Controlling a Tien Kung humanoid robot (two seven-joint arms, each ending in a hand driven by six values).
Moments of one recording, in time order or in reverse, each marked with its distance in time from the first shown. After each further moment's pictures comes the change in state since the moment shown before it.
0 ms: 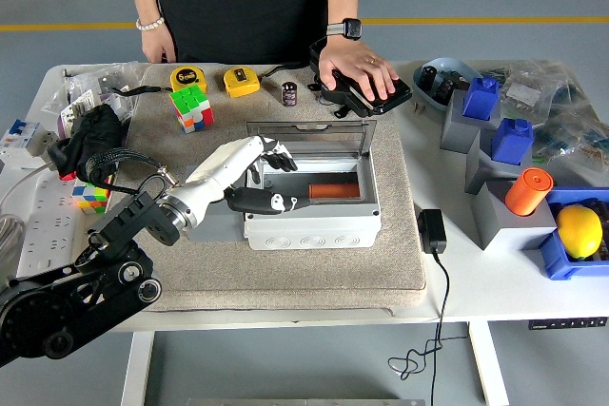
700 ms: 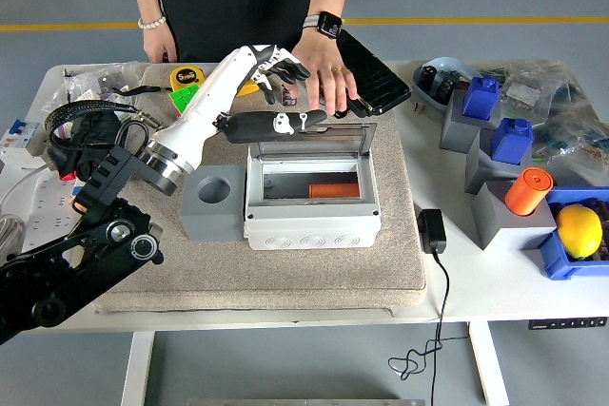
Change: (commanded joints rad) left arm -0.087 -0.052 -0.110 -0.057 -0.055 0.077 -0.094; right arm 0.001 0.000 -0.003 0.004 0.001 0.001 0.000
